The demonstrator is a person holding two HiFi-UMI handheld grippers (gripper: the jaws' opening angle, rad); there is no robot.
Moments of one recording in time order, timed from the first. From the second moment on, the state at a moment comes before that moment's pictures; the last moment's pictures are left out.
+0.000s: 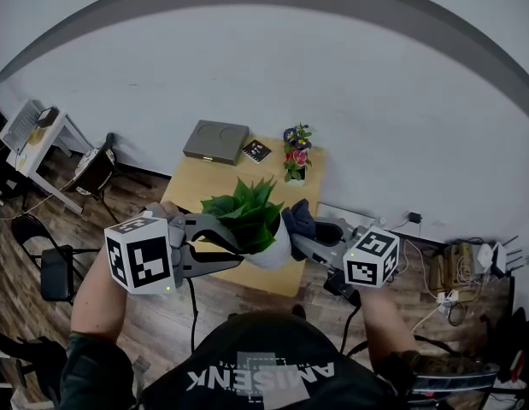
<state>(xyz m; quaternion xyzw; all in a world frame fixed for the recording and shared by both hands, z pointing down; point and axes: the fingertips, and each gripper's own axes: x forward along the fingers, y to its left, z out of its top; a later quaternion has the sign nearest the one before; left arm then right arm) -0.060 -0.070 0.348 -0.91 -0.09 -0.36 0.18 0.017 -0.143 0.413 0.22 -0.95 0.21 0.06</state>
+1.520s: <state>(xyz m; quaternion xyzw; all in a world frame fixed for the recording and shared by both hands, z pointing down) -0.053 -0.050 0.339 -0.89 -0.10 -0.38 0.24 0.002 -0.161 0.358 0.07 -0.96 0.26 -0.08</state>
